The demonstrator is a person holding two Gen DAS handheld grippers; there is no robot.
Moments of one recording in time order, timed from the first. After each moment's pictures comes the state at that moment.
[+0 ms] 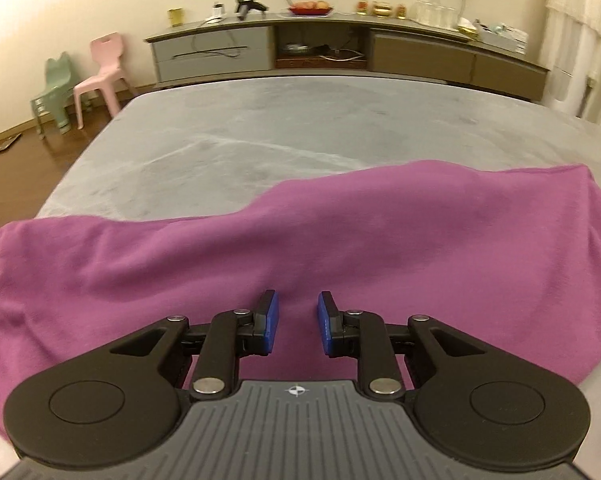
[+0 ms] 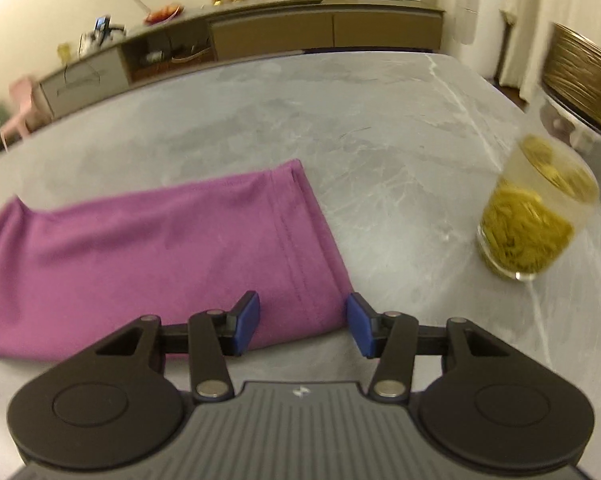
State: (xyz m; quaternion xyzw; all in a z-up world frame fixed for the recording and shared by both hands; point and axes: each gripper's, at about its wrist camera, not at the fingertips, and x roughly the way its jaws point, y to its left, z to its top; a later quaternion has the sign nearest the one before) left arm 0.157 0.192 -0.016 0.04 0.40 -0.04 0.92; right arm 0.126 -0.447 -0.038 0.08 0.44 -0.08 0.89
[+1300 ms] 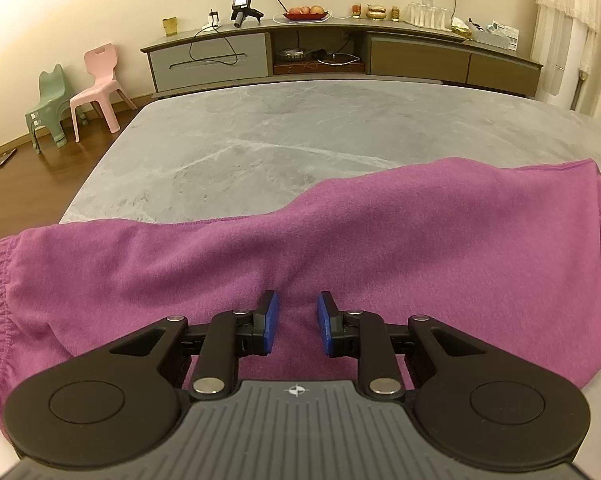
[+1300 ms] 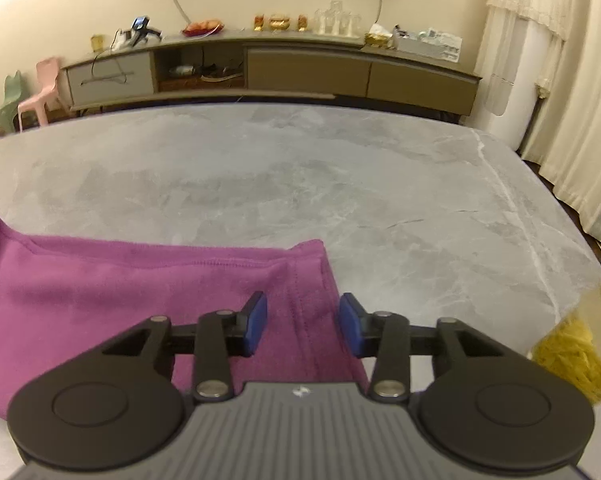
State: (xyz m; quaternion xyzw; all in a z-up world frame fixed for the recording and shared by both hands) left arm 0.164 0.231 -0.014 0.06 0.39 -0.06 0.92; right arm 0.189 -0.427 -0.040 0.00 0.40 -0.06 0.92
